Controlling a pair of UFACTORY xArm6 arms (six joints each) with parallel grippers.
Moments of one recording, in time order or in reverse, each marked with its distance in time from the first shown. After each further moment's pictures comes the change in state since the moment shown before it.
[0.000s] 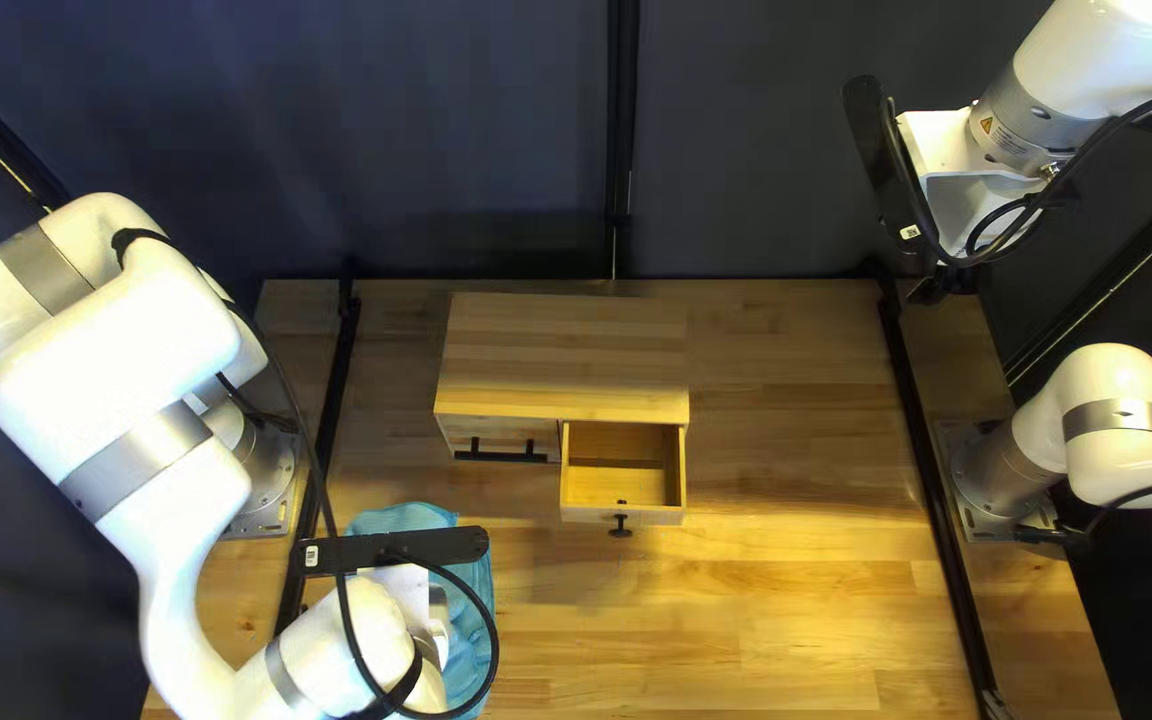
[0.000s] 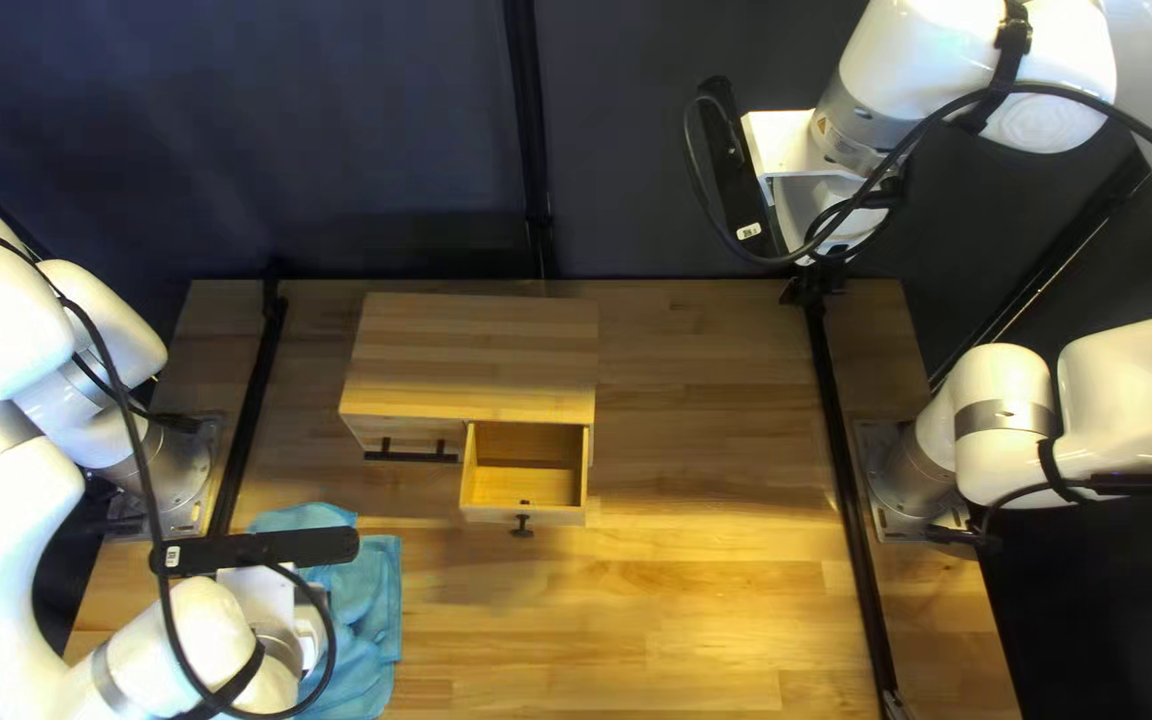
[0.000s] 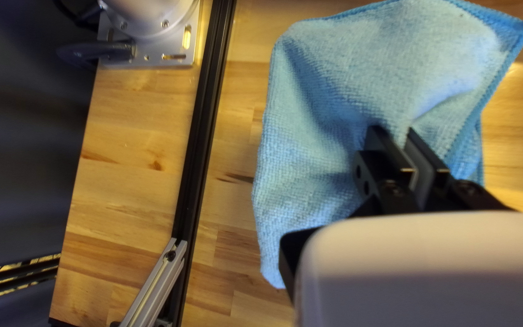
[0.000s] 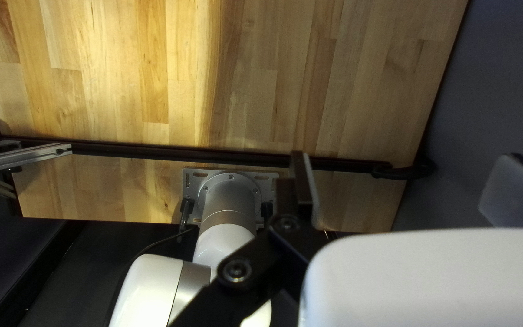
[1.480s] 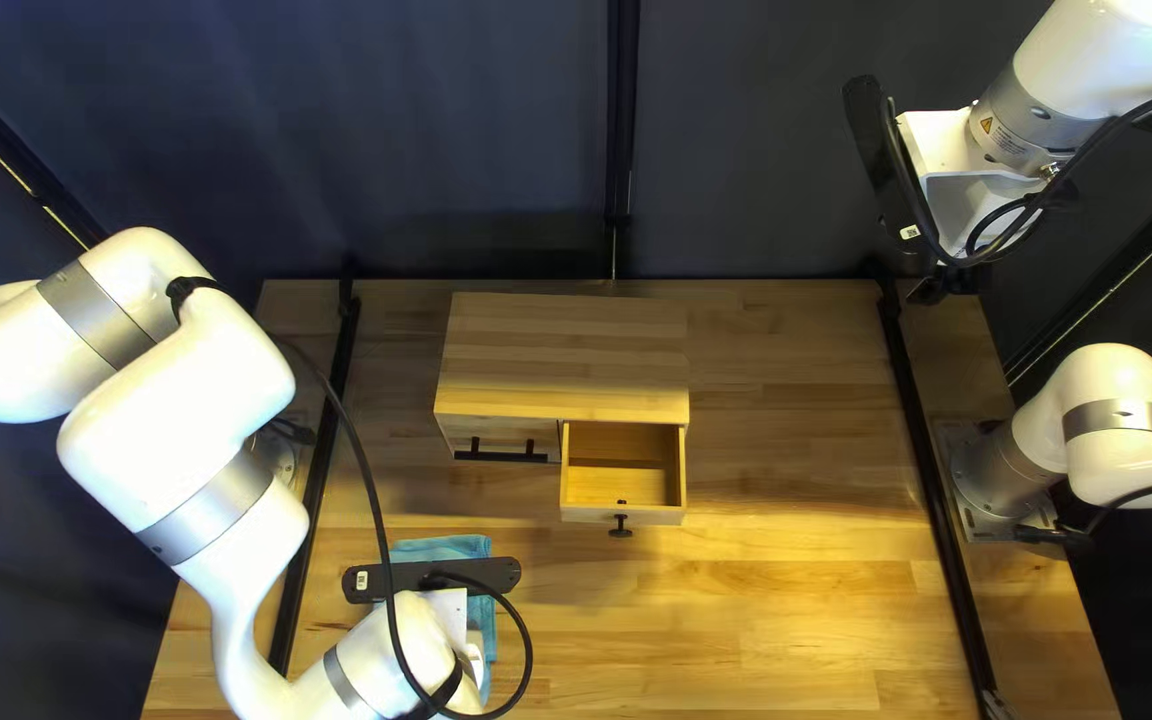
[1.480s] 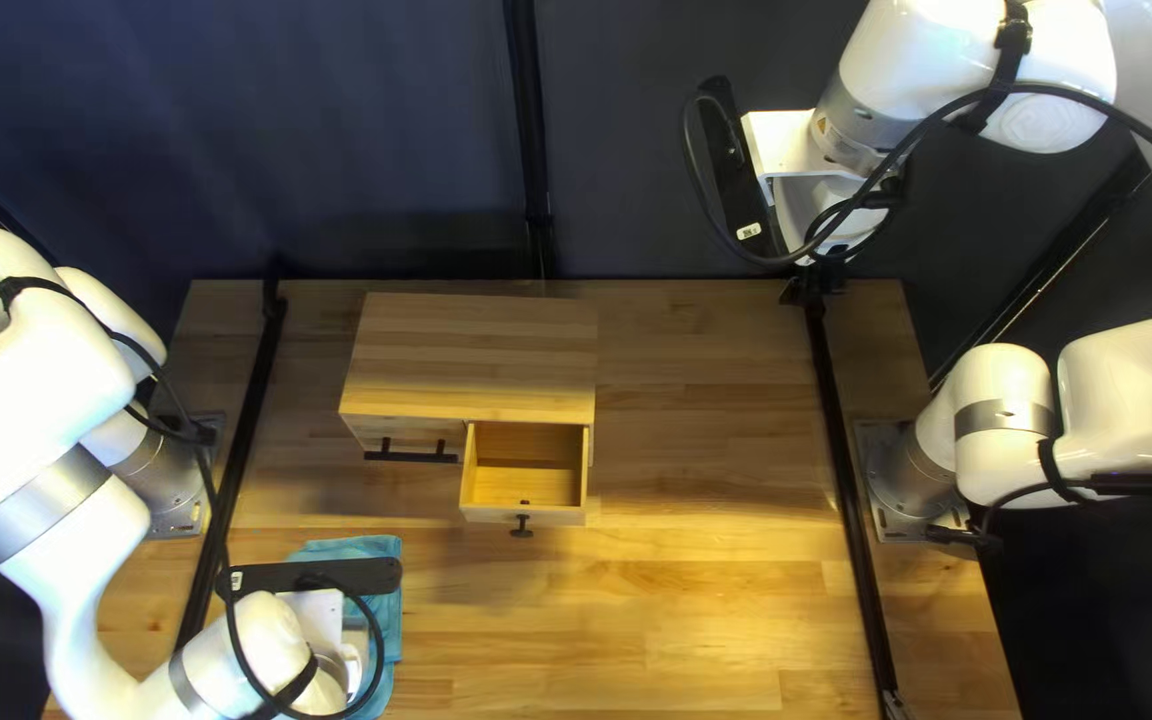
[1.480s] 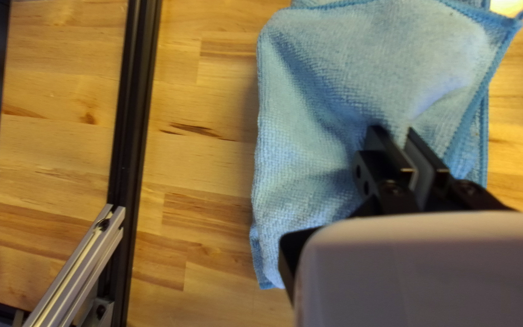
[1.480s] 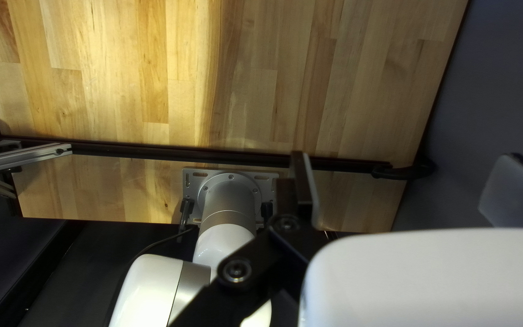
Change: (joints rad) left arm 0.016 0.086 0.029 -0.003 -0.225 0.033; right arm 0.000 0.000 0.000 0.000 0.000 0.000
